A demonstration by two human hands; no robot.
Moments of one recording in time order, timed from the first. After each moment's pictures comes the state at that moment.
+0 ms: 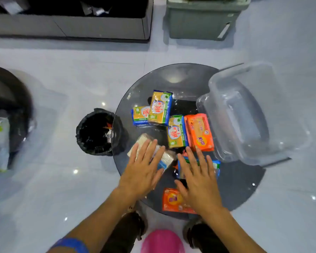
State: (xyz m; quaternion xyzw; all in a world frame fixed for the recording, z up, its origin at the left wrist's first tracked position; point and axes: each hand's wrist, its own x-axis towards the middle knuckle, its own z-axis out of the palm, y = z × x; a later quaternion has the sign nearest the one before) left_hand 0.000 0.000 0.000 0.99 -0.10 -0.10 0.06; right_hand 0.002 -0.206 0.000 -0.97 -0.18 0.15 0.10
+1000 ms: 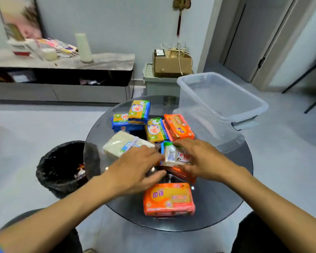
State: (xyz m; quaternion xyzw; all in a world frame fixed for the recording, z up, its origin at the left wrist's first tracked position) left_hand -0.053 -0.037 -0.040 0.93 -0.32 0.09 0.12; right_hand -0.001 -0.267 -0.036 -0.95 -0.30 0.02 0.12
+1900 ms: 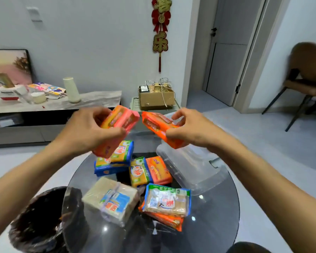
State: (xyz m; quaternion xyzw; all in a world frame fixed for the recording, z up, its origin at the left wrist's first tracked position) left_hand 0.031 -0.013 0.120 0.91 -0.07 0.17 0.37; right_hand 0.071 -0.278 0.113 -0.93 -0.10 -0.02 0.34
